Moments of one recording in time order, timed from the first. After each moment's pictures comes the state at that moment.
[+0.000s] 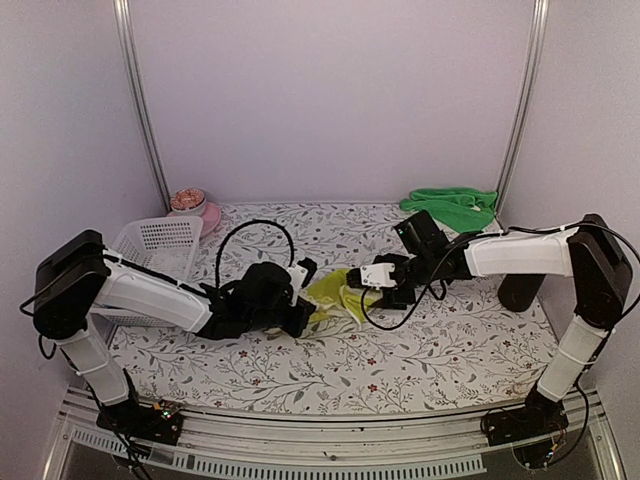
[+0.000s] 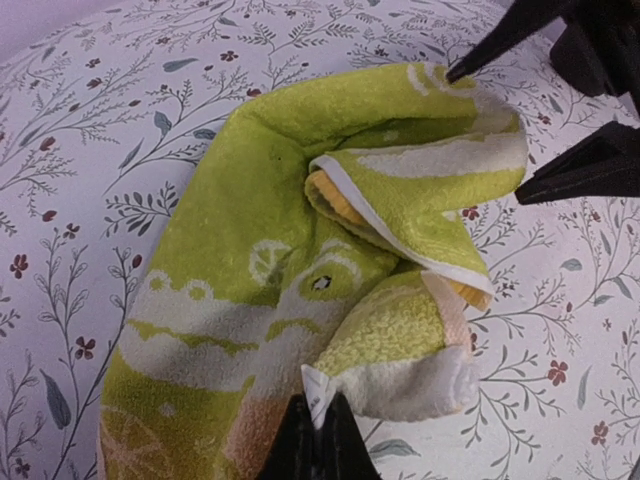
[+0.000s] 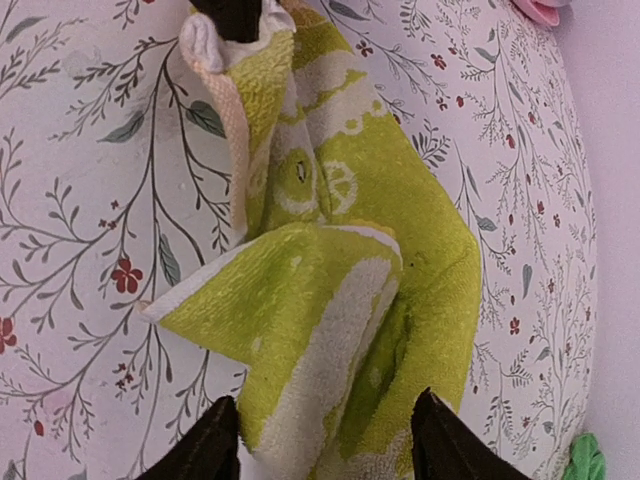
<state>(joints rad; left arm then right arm) -0.97 1.71 0.80 0.27 -0.19 -0.29 0.70 1.72 1.08 -0.24 -0.23 -1.01</state>
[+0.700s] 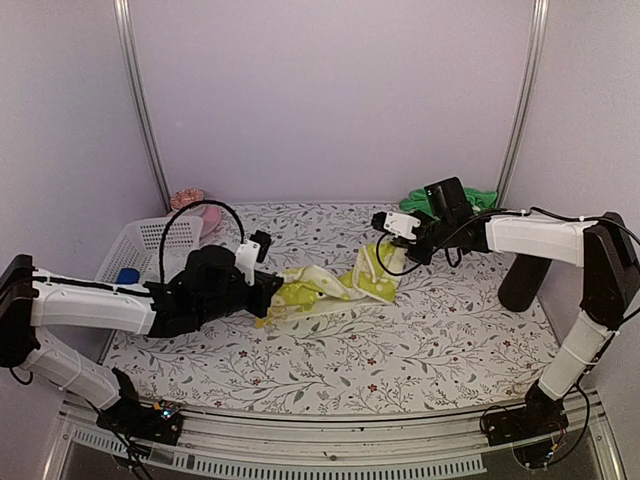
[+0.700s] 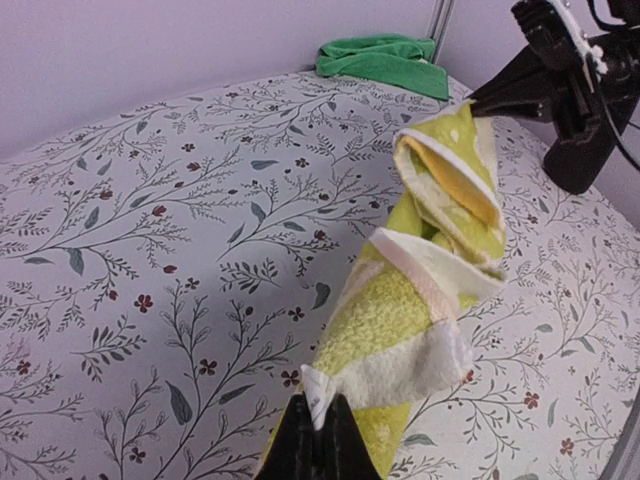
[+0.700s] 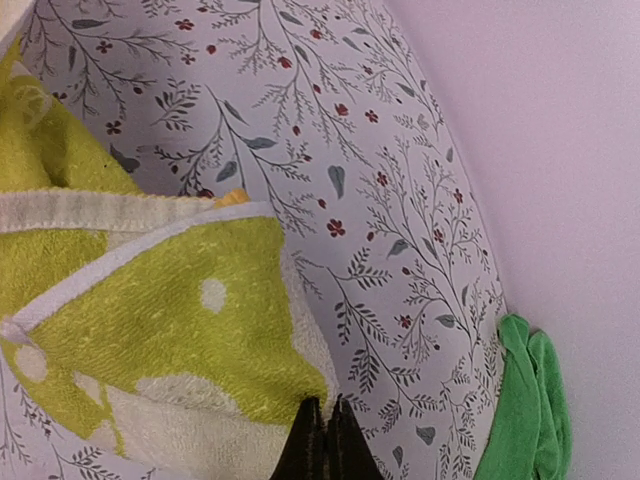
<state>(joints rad) -0.88 1.35 0.64 0.29 -0.21 -0.25 0.55 1.69 1.18 -0.19 -0.15 -0.86</state>
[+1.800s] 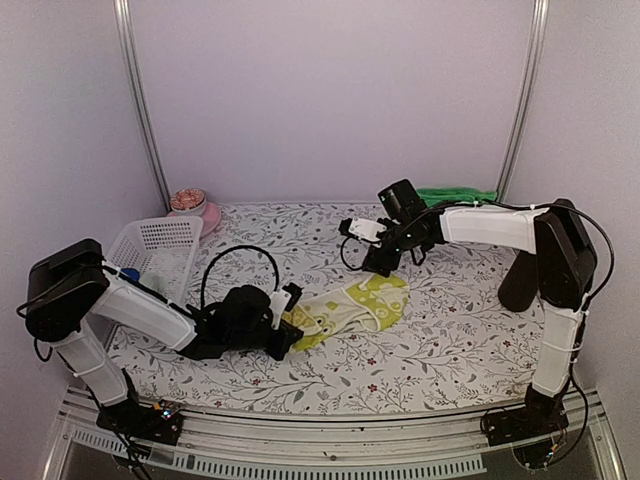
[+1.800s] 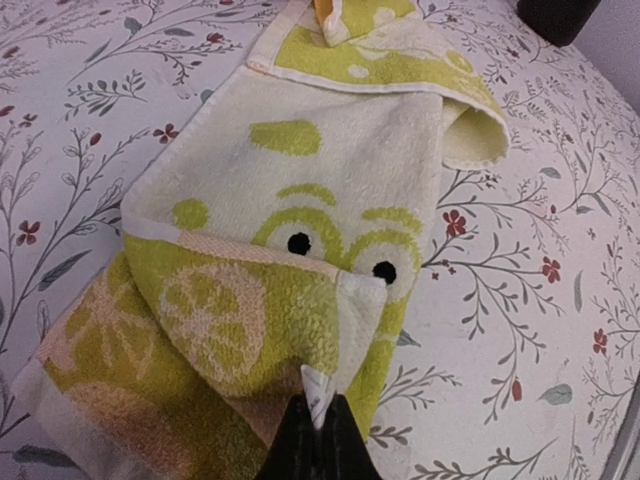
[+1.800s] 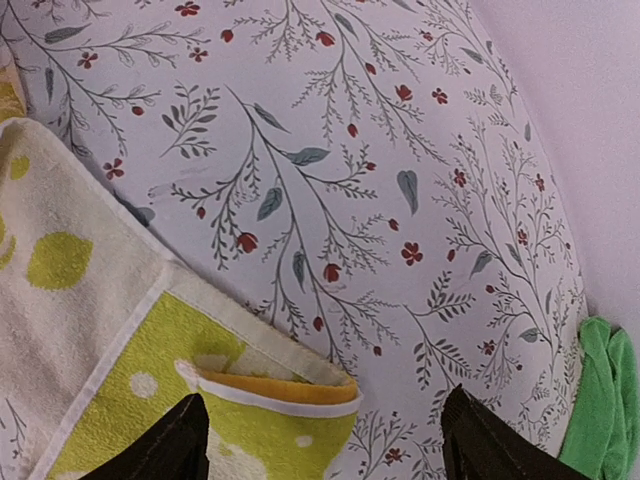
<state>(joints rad) -0.98 1.66 0.57 0.43 -0.06 -0.33 0.63 1.94 1.47 -0.38 -0.02 -0.67</state>
